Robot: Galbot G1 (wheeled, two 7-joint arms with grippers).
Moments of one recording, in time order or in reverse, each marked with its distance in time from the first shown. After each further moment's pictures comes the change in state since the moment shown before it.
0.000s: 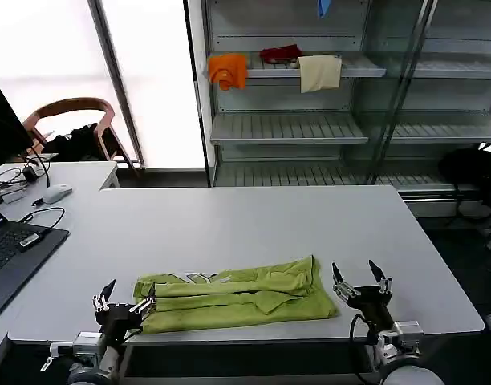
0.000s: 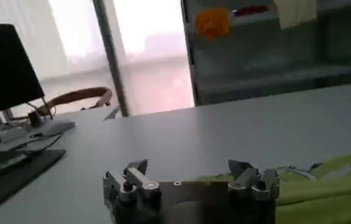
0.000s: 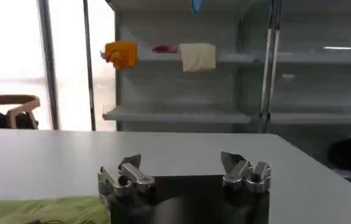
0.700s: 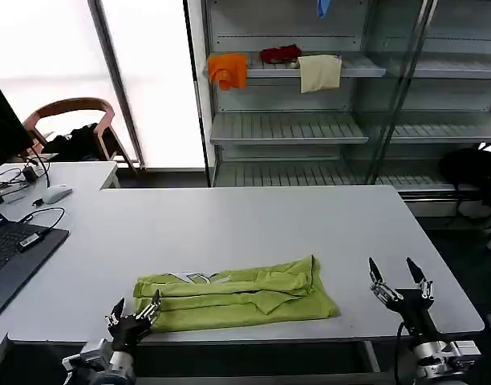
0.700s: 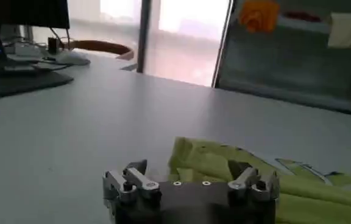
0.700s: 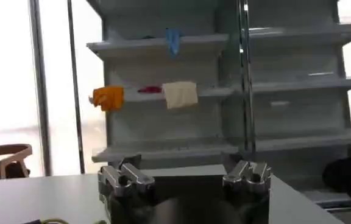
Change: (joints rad) left arm -0.044 -0.174 0.002 0.167 -0.142 -0.122 -0.007; right arm -0.124 -0.007 0.197 -0.028 0.102 0.194 -0.121
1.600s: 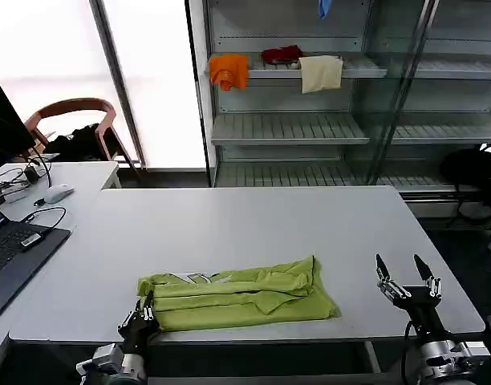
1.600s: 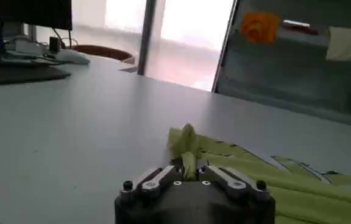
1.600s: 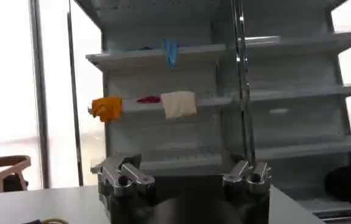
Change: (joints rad) left arm -0.017 -0.038 0.038 0.067 0.042 -0.087 0.021; right arm 0.002 0.004 0.025 -0.007 0.016 0.020 -0.010
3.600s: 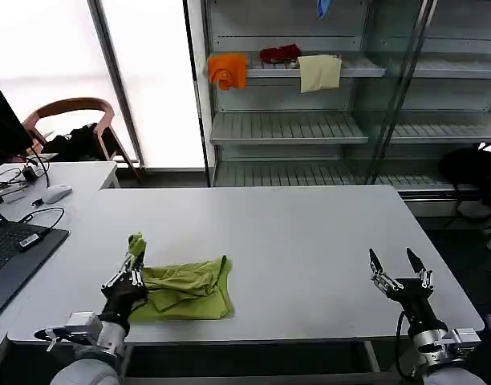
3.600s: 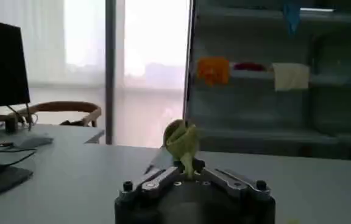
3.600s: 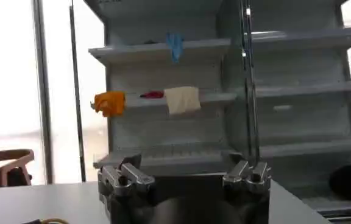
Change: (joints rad) left arm -0.072 0.166 0.006 -0.222 0.002 0.125 0.014; right arm 0.074 -0.009 -0.043 -0.016 -0.002 -0.057 -0.006
